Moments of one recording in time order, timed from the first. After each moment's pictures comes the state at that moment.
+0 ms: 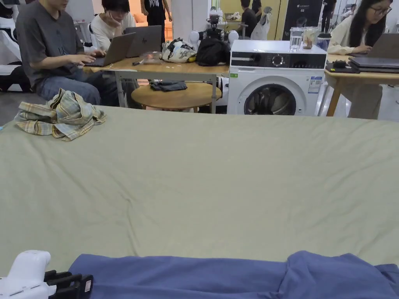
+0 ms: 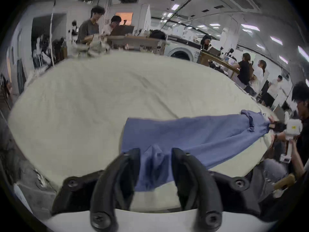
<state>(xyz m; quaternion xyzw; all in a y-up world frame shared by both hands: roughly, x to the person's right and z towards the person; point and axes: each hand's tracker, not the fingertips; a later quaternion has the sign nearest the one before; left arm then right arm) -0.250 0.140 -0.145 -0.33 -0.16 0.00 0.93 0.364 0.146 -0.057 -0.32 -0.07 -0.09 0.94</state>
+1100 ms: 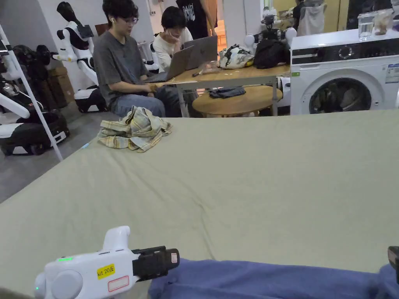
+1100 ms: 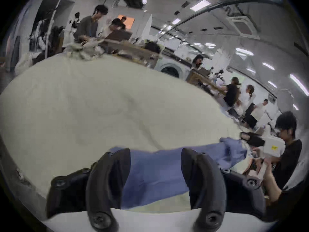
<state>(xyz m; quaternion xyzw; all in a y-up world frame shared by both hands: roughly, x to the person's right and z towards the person) -0.297 0.148 -0.179 -0.36 -0.18 0.15 0.90 0.238 0.163 -0.147 -0.27 0.05 -0.05 0.96</state>
